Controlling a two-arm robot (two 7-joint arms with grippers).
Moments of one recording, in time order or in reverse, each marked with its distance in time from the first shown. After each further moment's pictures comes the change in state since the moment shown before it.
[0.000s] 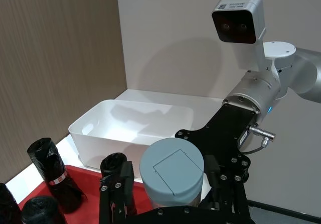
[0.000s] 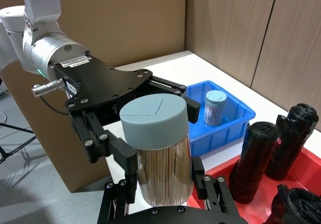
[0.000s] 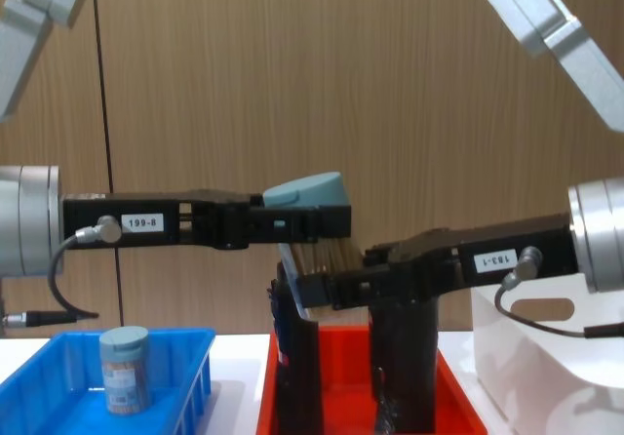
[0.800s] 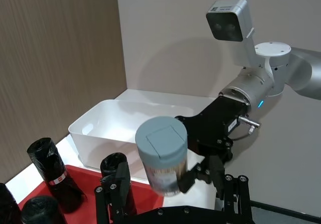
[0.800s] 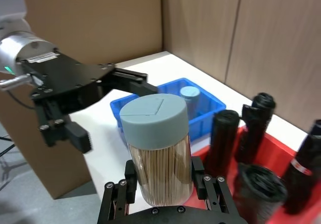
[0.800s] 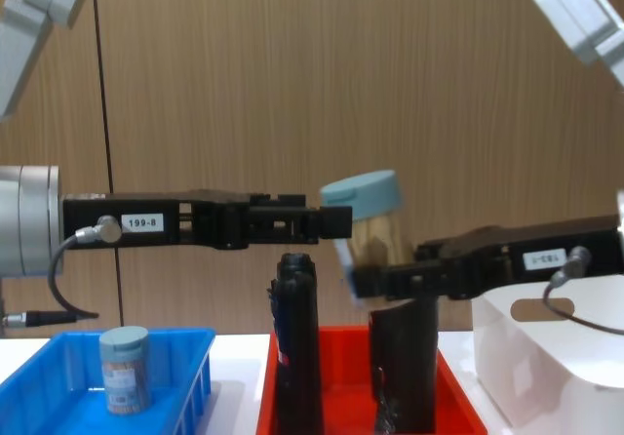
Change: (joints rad) left arm 0.000 0.000 0.000 0.000 0.000 0.000 0.000; right arm -0.014 0.052 0.027 0.006 0.047 -0.028 -0.055
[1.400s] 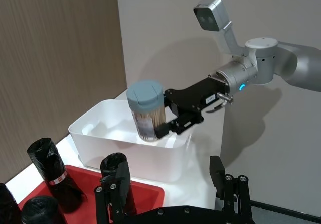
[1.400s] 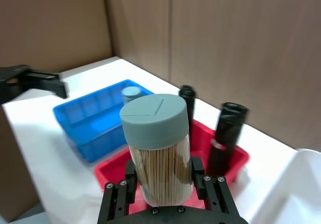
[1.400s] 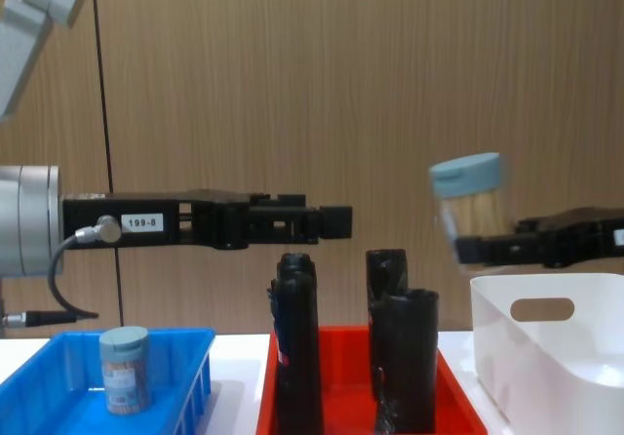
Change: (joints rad) left arm 0.000 0.000 0.000 0.000 0.000 0.000 0.000; right arm 0.014 0.071 0.080 0.071 0.054 -0.049 -0.083
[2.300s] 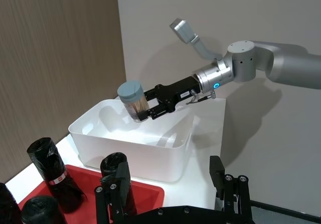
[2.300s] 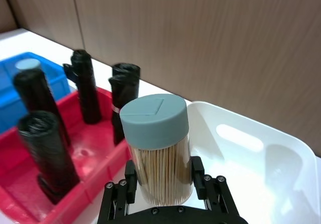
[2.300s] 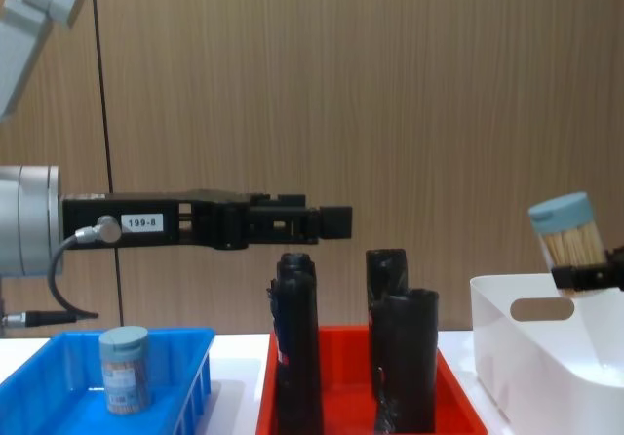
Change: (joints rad) left arm 0.000 0.000 0.000 0.000 0.000 0.000 0.000; right arm 0.102 0.012 0.029 0.240 -0.099 -0.030 -0.121
